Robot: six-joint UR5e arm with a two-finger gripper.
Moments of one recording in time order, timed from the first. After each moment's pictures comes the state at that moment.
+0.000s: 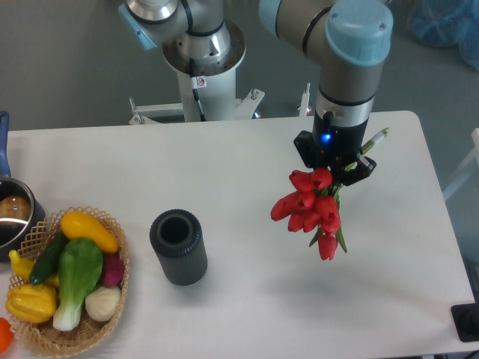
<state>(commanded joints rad) 2.65 -1.78 -1.44 -1.27 1.32 1.19</state>
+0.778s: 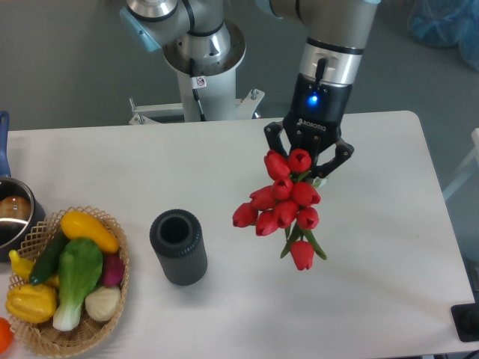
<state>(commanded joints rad) 2.65 -1.67 -1.63 -0.95 0.81 0.92</state>
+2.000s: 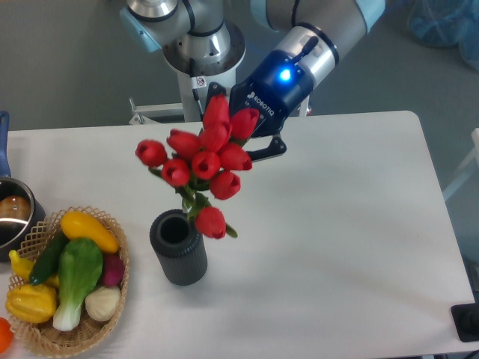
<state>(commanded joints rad) 2.70 -1.69 -1.70 -0.93 0.13 0.90</state>
